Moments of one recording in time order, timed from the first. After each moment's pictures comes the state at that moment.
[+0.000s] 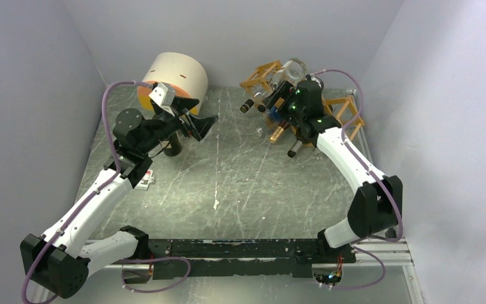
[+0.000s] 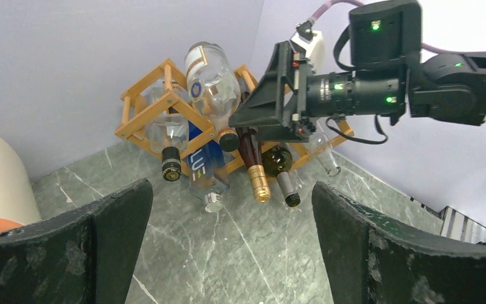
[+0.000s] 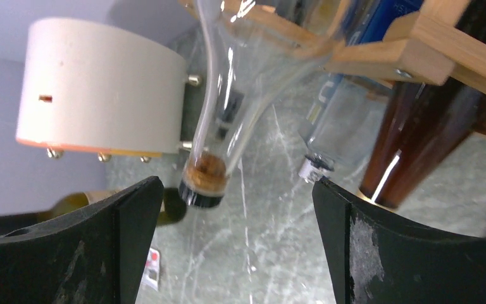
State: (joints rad) left arm -0.44 1.04 0.94 0.27 0.41 -0.25; right arm 0.32 1.47 1.26 -0.24 -0.01 0.75
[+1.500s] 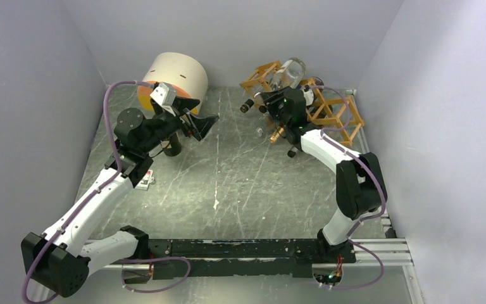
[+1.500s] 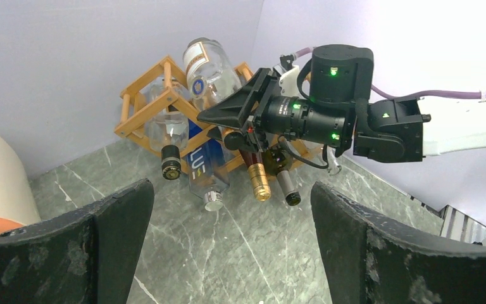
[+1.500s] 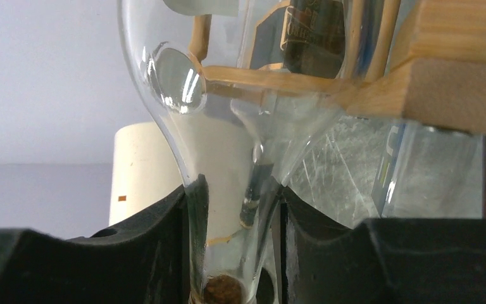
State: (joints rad) left arm -0.44 1.05 0.94 0.28 0.41 -0.25; right arm 0.37 1.68 1.15 0.25 0.15 1.16
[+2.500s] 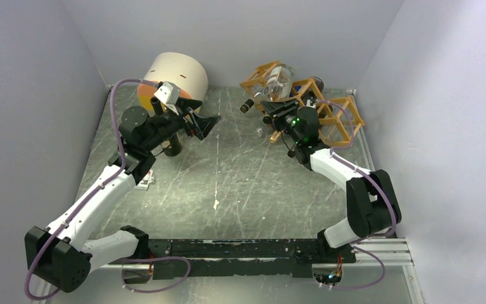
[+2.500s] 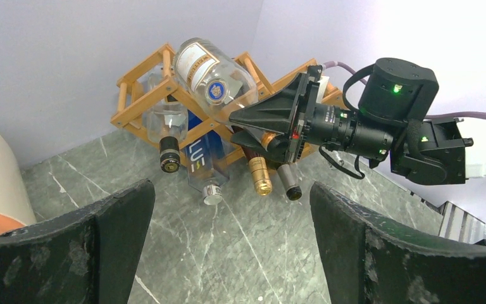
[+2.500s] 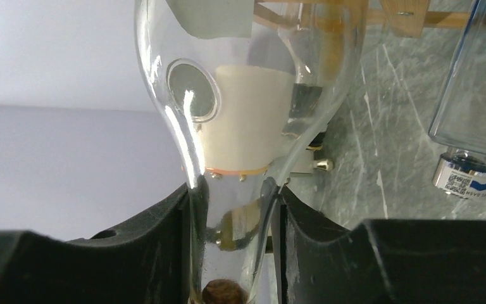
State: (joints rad) left arm -0.44 1.09 0.94 0.28 0.42 -0.26; right arm 0.34 1.50 0.86 0.53 -0.06 1.32
